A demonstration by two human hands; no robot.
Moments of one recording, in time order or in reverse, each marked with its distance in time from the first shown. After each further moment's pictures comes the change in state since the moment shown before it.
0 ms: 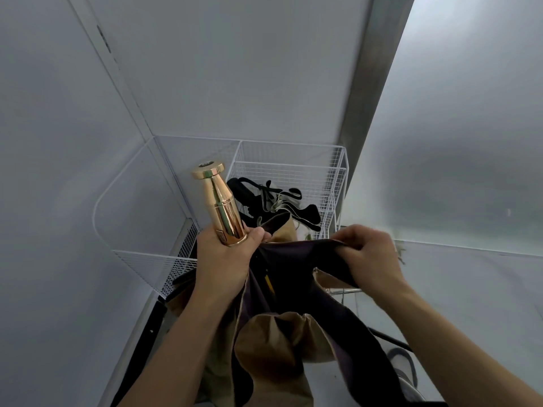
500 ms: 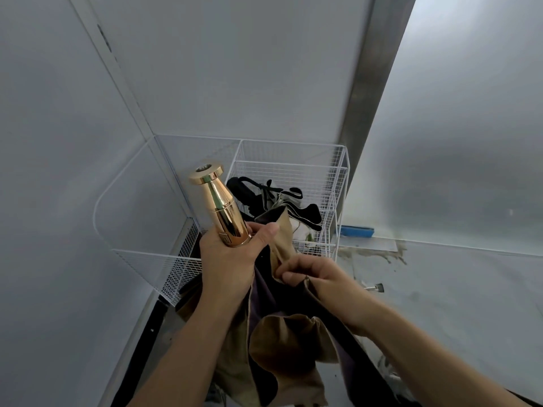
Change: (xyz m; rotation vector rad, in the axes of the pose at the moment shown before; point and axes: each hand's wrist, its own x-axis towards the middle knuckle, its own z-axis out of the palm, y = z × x) left_hand -0.005 -0.001 0.009 -0.067 0.081 -0.025; right_hand -0.030 -0.015 0.030 0.323 -0.689 0.085
